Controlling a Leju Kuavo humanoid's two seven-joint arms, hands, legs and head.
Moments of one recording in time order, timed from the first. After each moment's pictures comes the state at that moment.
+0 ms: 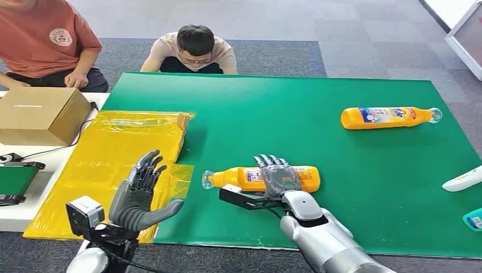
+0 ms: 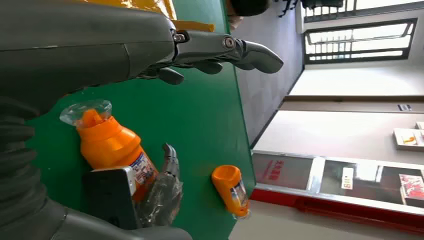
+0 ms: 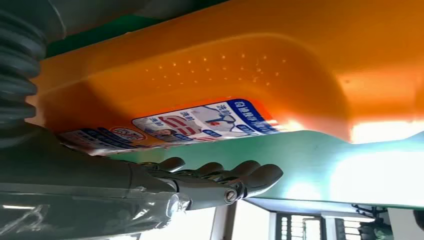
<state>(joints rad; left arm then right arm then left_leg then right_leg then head) 0.19 -0.06 -0.42 -1.78 0.06 -0.07 -0.35 -0.44 0.14 0.51 -0.74 1.33 -0.33 0.14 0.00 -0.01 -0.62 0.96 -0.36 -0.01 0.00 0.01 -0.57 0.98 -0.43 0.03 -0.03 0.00</state>
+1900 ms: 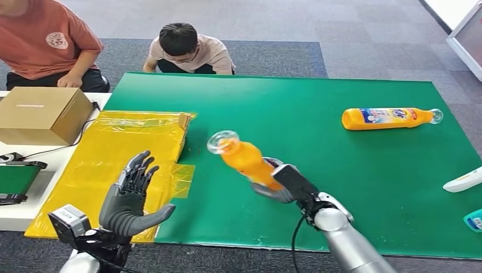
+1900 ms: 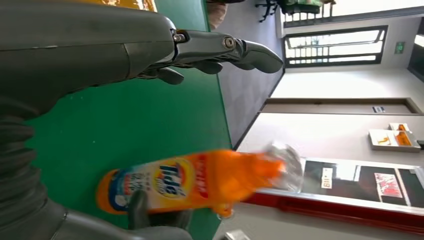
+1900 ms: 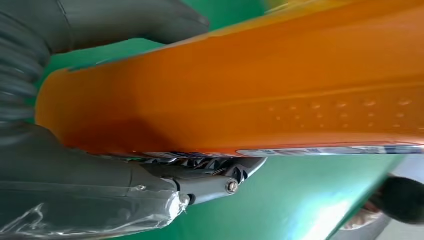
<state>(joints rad) 0.23 -0.04 -0.41 -1.84 0.07 -0.06 -0.40 -0.30 0.07 0.29 -1.03 0.37 0.01 -0.23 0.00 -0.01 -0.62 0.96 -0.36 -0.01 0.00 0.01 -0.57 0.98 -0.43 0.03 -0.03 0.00</state>
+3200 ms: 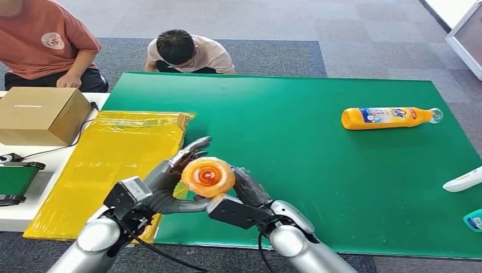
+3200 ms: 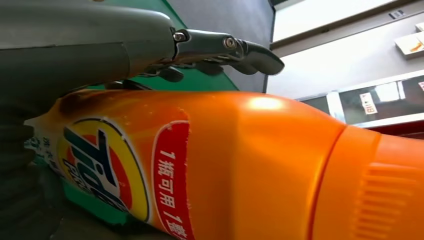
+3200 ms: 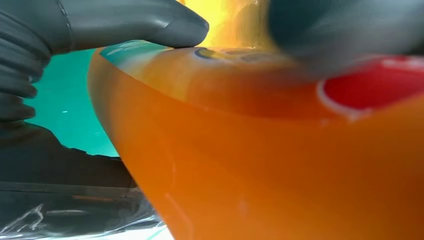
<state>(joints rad) -0.07 0.03 -0.56 -1.74 -0.06 -0.22 -0.21 -0.25 0.12 0.65 -1.27 0.57 -0.17 -0.25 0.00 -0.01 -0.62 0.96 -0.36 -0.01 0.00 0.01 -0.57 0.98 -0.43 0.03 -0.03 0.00</state>
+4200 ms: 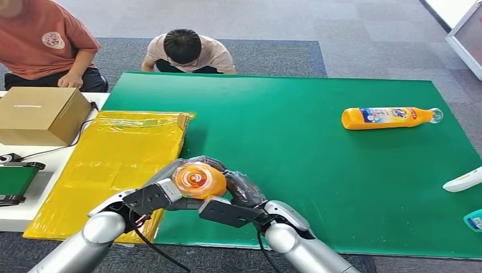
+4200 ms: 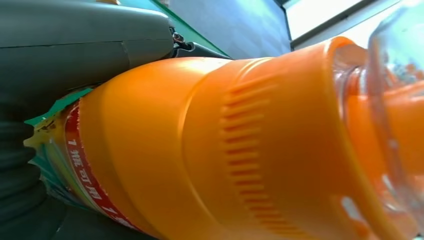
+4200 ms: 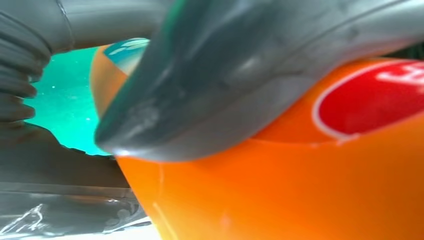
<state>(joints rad) -0.15 0.12 -0.65 -1.67 -0.21 -0.17 -0.17 -0.30 0.13 0.66 -1.11 0.63 -0.18 -0.22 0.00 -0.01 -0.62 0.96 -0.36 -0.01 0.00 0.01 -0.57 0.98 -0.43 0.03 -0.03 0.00</state>
